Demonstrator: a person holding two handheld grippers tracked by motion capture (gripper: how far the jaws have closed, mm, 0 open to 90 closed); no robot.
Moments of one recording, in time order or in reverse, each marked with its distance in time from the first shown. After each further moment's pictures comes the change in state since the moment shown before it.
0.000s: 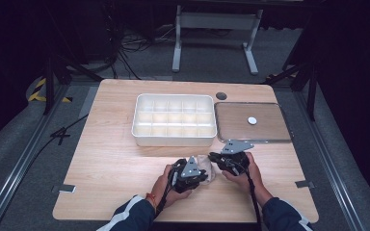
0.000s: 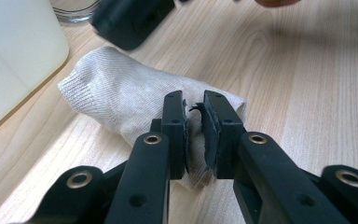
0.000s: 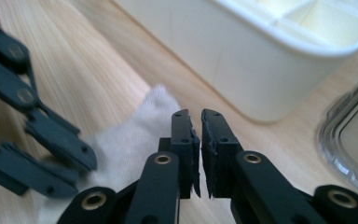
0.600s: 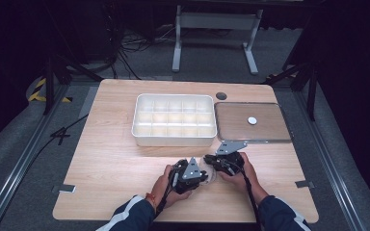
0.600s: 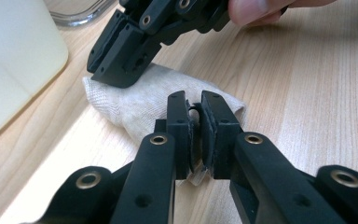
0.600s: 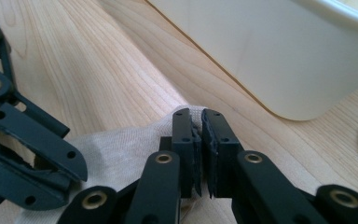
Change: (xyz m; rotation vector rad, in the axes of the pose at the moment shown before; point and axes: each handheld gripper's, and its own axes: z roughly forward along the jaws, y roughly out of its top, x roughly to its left) left arm -0.005 0.004 -0.002 0.017 0.020 0.055; right arm 0.000 -0.007 0.020 0.053 0.058 -0.013
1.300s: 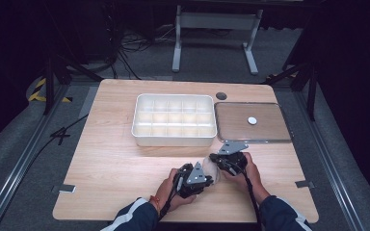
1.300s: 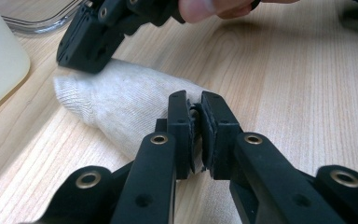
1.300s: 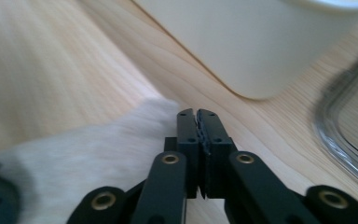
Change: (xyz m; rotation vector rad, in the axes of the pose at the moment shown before) left arm -0.011 0.000 0.010 -0.012 -0.058 0.019; right arm -0.005 -0.005 -0.006 0.051 -0.128 -0.004
